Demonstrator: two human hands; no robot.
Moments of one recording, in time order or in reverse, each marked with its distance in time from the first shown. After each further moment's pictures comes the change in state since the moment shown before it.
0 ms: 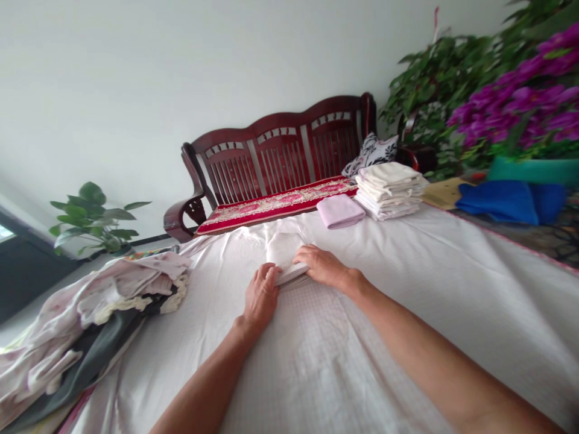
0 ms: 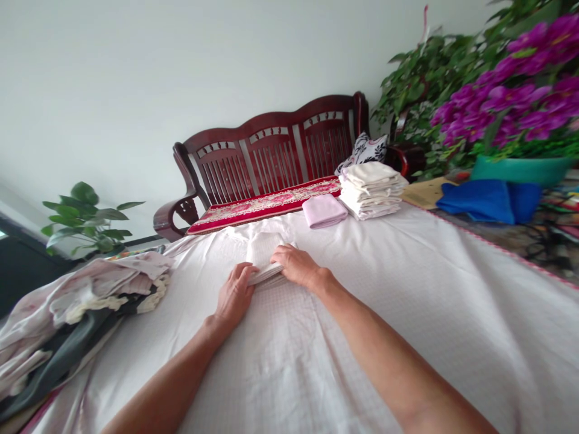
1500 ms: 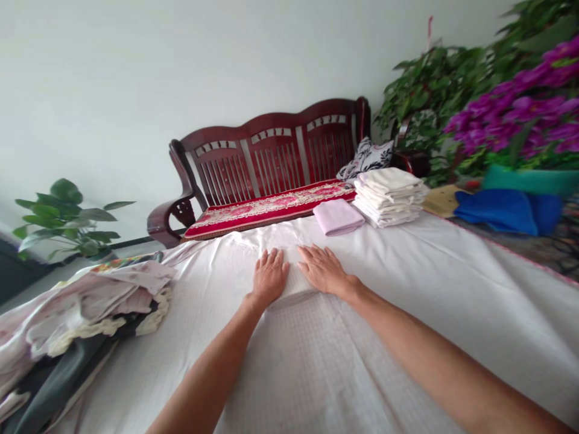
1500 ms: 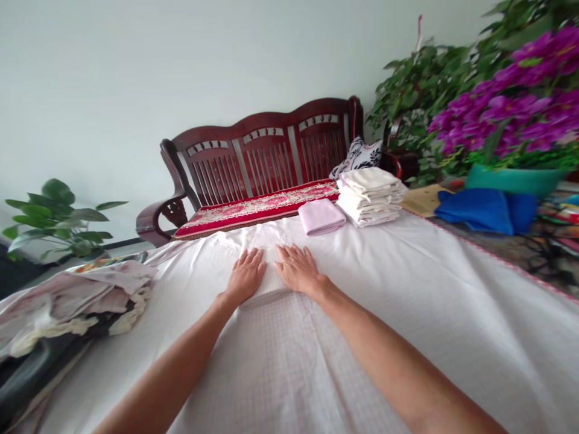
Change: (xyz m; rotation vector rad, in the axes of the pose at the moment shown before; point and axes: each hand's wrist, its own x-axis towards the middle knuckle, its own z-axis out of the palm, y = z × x) left_hand 0.080 -0.005 0.044 -0.031 -0.122 -0.114; right_hand 0.007 0.019 0.016 -0.198 -0.032 0.383
